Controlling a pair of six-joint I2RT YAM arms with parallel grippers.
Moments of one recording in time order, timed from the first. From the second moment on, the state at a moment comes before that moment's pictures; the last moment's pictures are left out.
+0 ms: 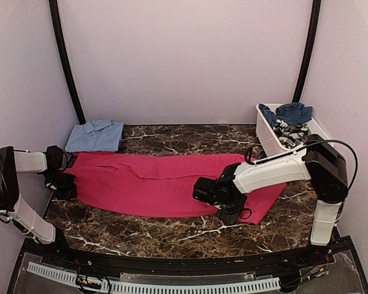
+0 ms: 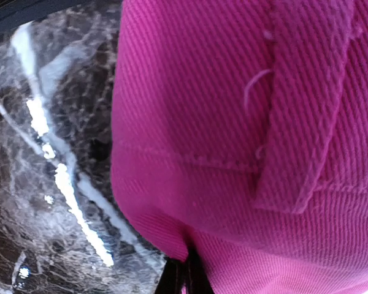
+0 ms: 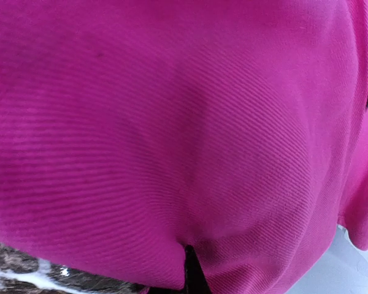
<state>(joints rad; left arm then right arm) 0.26 1.47 0.73 -0.60 0.05 -1.21 1.09 1.91 1.20 -0.99 0.43 0.14</state>
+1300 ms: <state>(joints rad) 0.18 0.78 1.64 -1.17 -0.15 -0.99 1.60 1.56 2.09 -1.52 1.22 0.29</state>
